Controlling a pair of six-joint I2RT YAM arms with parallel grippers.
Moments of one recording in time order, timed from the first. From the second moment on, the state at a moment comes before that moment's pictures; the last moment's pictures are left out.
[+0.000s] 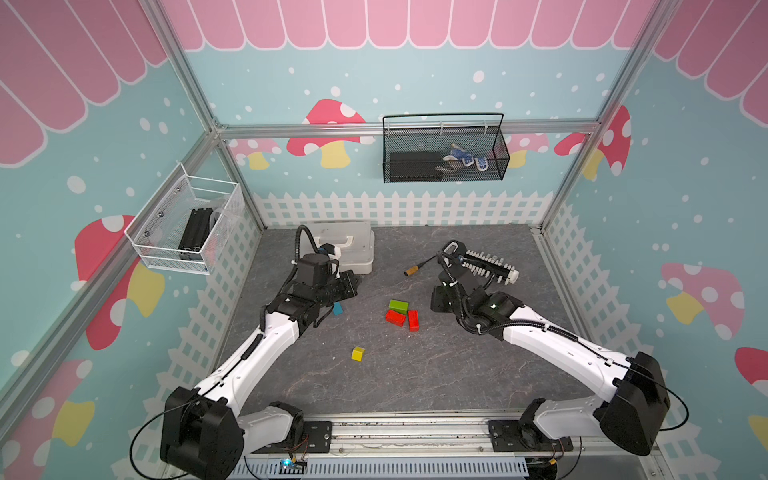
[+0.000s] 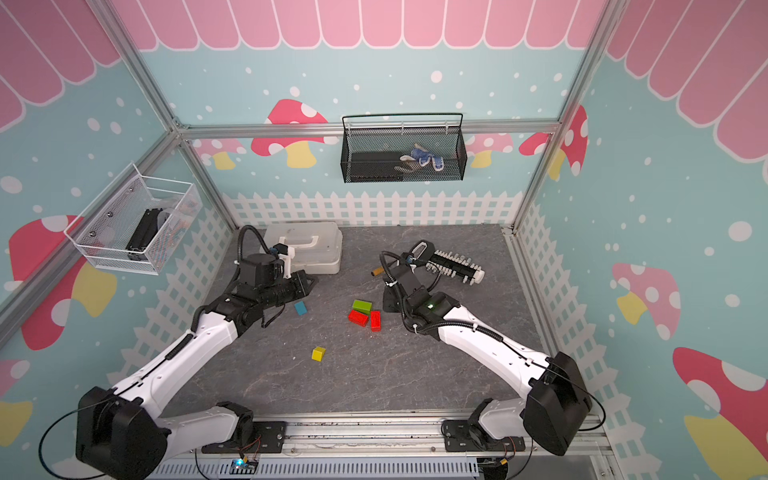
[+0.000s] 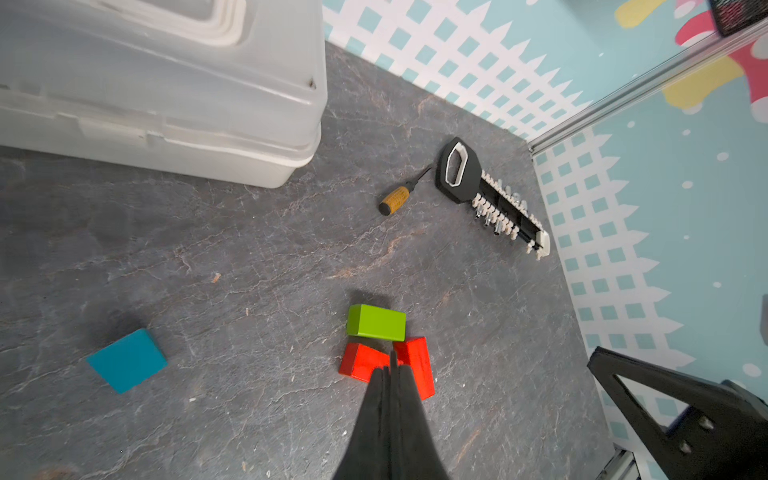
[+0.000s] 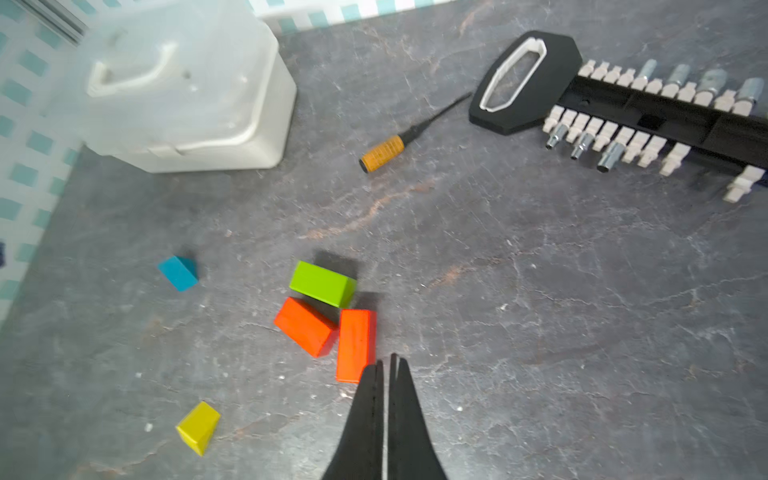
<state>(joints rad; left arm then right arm) -0.30 1.26 0.92 -0.29 0.29 -0.56 0.74 1.35 1.02 -0.49 0.28 0.60</state>
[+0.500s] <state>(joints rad) -0.45 1.34 0.78 -0.27 0.34 -0.62 0.73 1.63 0.88 -0.34 -0.01 0.57</state>
